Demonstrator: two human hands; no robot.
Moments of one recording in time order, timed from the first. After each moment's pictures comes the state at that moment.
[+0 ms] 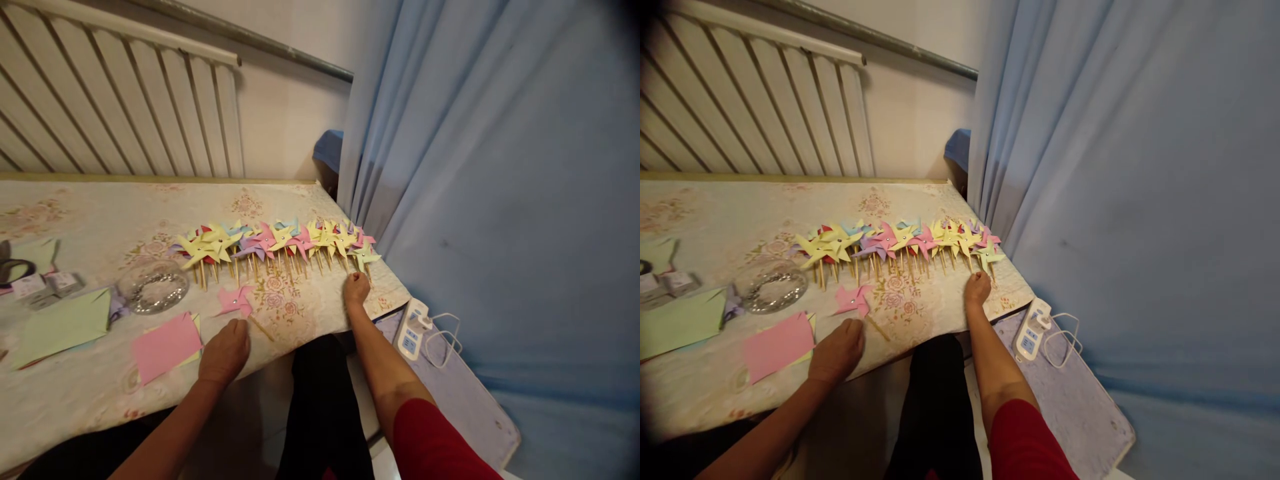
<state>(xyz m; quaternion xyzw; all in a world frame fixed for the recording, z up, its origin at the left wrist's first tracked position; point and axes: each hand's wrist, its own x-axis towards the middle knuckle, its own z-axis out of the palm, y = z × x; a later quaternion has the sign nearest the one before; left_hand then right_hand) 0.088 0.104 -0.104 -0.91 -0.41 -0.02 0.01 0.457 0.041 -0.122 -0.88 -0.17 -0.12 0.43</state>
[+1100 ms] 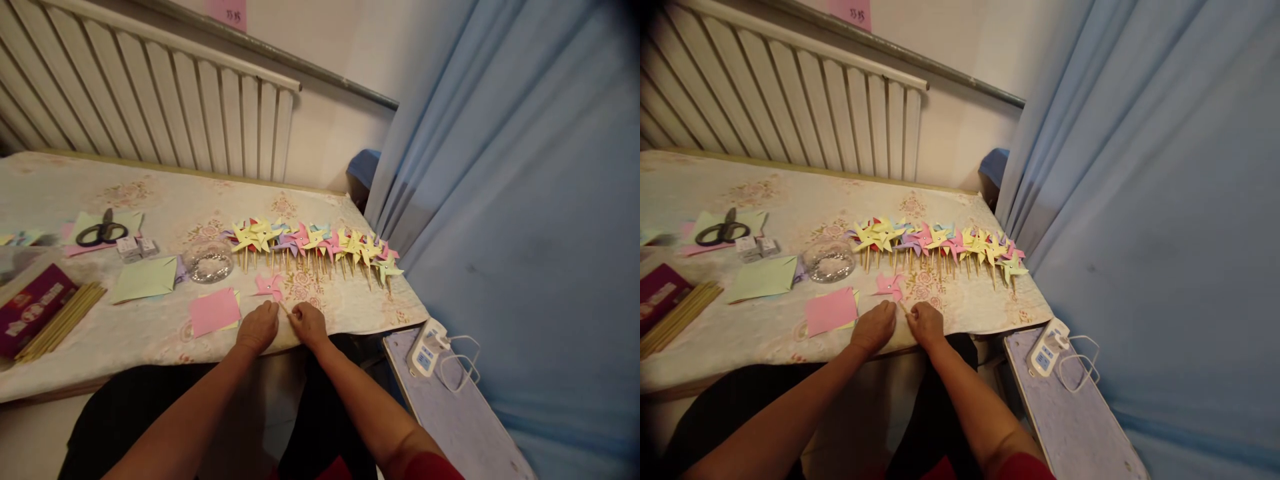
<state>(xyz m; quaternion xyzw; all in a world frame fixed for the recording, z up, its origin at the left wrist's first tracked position) 0.086 0.098 -0.098 -0.90 -0.42 -0.03 -0.05 0.240 0.038 -0.112 -0.76 -0.59 0.09 0.27</state>
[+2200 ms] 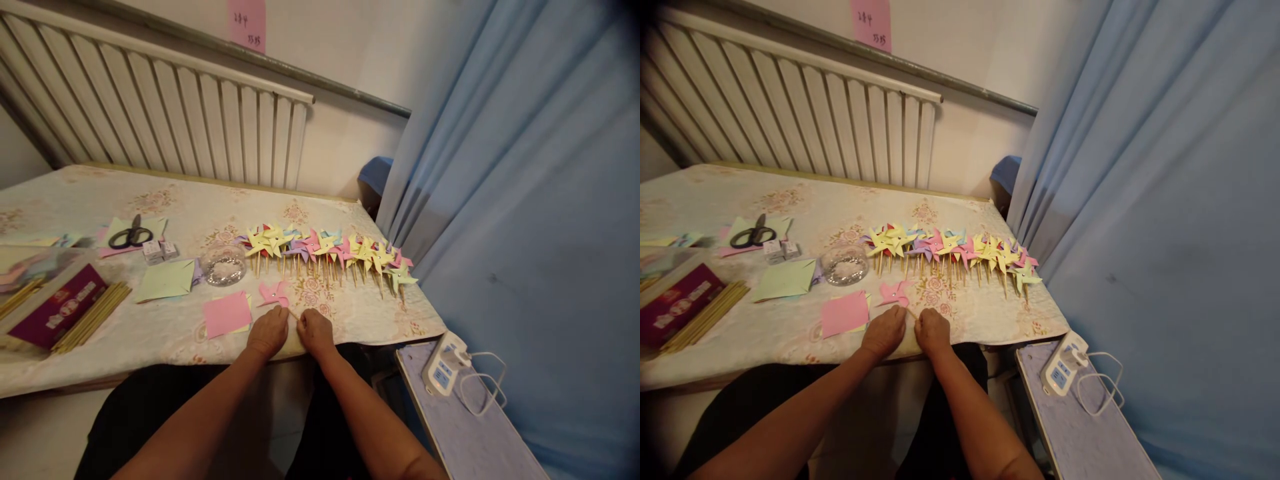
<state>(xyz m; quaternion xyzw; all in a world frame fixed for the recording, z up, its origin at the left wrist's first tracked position) 0.085 0.097 -0.098 -0.90 -0.43 -0.03 -0.06 0.229 0.041 -0.115 -0.77 -0.61 0.03 0.19</state>
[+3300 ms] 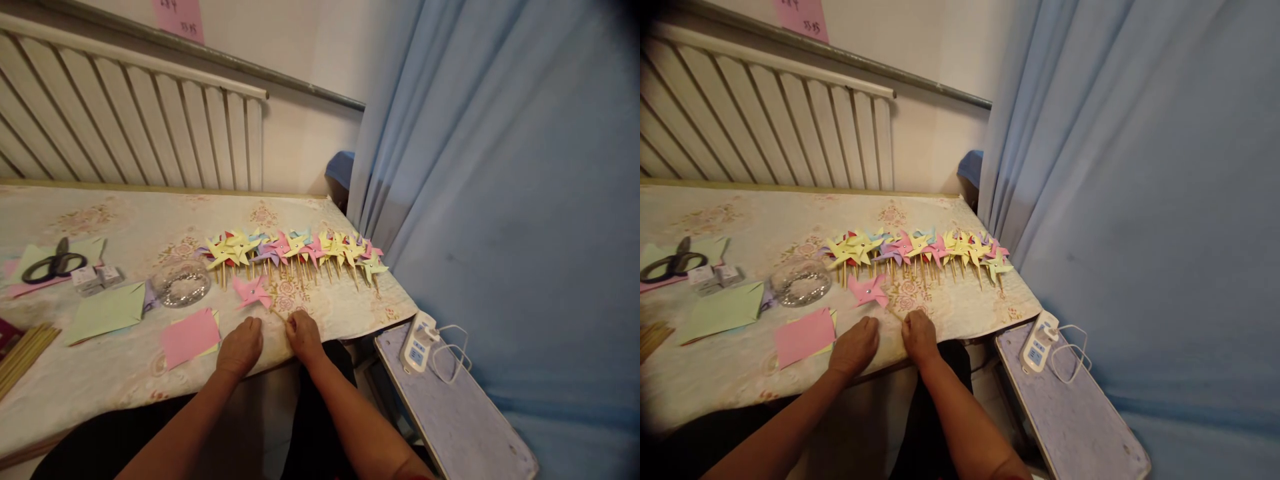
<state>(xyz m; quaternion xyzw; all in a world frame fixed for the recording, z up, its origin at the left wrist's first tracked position) 0.088 0.100 -0.094 -0.90 -0.44 -0.01 -0.03 0.252 0.032 -0.117 -0.74 -0.58 0.02 0.35</state>
